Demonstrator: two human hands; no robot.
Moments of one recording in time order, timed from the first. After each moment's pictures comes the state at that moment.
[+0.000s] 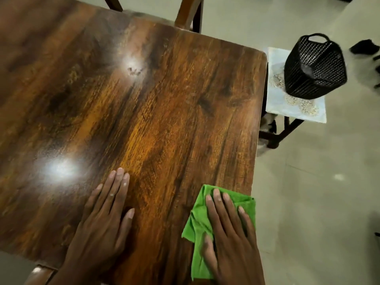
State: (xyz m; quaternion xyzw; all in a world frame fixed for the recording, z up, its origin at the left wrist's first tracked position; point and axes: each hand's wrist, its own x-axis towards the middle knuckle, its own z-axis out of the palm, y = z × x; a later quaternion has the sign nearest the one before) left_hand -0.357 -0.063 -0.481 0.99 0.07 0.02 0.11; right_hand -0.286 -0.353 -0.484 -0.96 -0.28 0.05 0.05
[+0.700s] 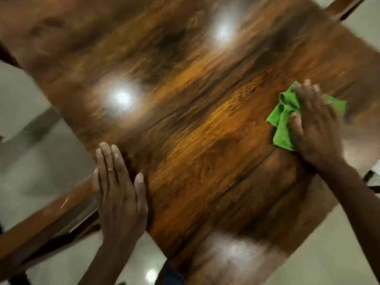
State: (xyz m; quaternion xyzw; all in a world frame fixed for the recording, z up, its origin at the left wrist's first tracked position) left_hand -0.409 -0.115 -0.481 0.81 0.56 0.10 0.11; right_hand 0.006 -0.227 -0.492 -0.87 -0.48 0.01 0.09
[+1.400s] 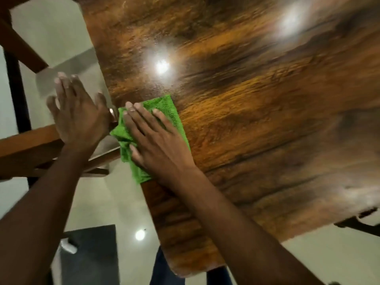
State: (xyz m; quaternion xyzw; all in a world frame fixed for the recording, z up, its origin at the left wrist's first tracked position) left_hand -0.453 -0.044 -0.481 0.65 0.76 0.02 0.01; right_hand -0.280 -0.151 -0.489 -0.57 -0.81 0.13 0.07
